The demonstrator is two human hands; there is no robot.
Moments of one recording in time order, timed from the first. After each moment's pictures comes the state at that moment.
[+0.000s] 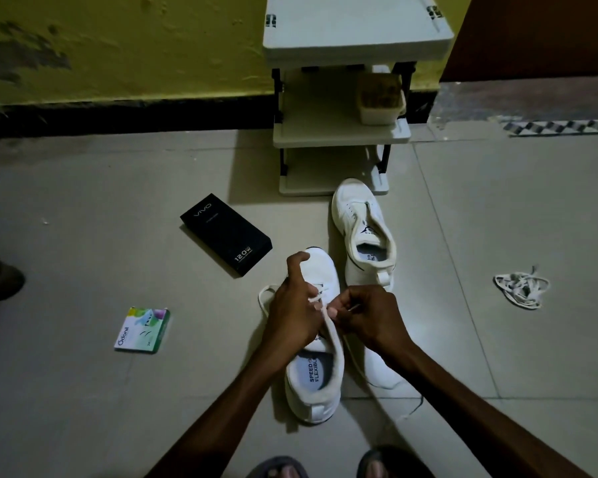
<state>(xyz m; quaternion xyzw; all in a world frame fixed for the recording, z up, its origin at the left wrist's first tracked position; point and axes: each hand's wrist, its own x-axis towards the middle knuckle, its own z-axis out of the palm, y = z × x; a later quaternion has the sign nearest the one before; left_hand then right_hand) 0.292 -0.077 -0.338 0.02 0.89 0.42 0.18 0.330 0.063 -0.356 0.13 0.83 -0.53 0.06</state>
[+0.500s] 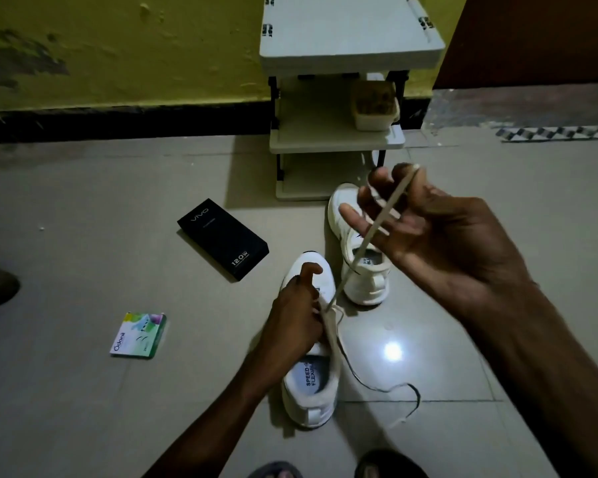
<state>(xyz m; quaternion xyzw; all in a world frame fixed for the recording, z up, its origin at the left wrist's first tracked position) 0.293 -0.077 -0.340 0.07 0.90 0.39 0.18 0.313 0.091 -0.187 0.08 0.31 -0.95 0.07</state>
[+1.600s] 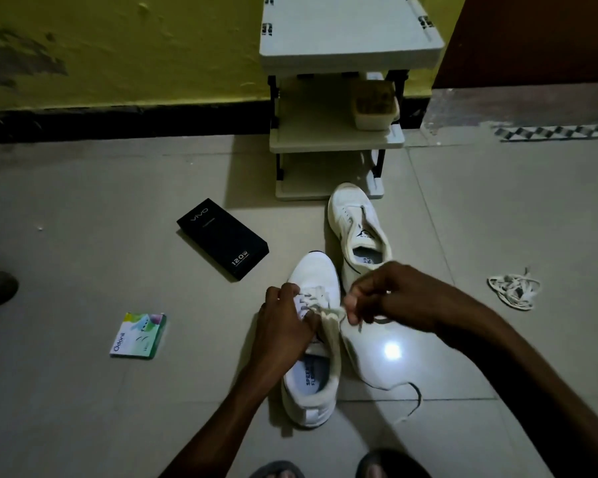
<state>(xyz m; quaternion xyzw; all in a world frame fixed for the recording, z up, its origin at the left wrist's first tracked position) 0.302 -0.095 -0.354 0.02 0.92 0.36 0.16 0.323 0.095 -0.244 -0.02 0.86 -0.44 0.27</state>
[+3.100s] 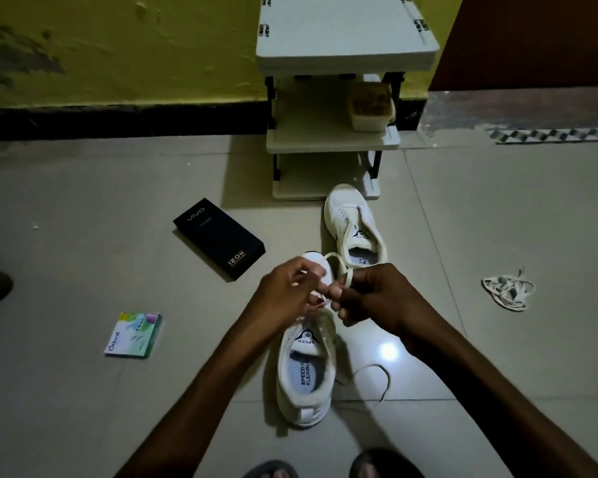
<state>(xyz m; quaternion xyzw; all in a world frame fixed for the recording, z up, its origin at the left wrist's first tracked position) 0.279 -0.084 -0.293 0.01 0.77 0.58 0.26 0.326 0.077 -0.276 0.14 0.77 -0.61 0.16</state>
